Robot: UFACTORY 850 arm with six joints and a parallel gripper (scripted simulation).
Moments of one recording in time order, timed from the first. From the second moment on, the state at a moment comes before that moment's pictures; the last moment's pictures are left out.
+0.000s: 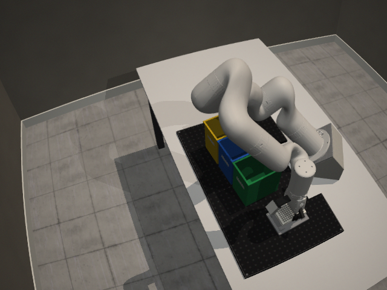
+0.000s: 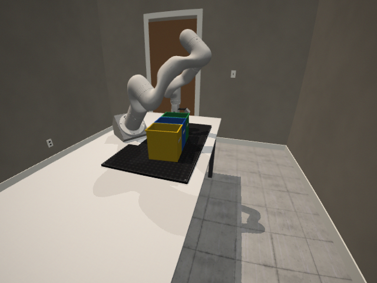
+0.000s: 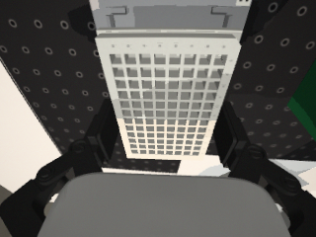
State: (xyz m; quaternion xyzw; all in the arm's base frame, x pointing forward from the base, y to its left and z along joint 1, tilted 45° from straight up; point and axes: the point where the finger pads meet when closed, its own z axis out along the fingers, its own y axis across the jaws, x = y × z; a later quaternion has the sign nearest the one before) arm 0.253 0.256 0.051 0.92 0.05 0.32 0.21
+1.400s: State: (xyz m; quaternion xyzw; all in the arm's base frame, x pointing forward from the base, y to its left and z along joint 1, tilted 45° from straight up) arm 0.215 0.279 0.096 0.92 0.05 0.32 0.21
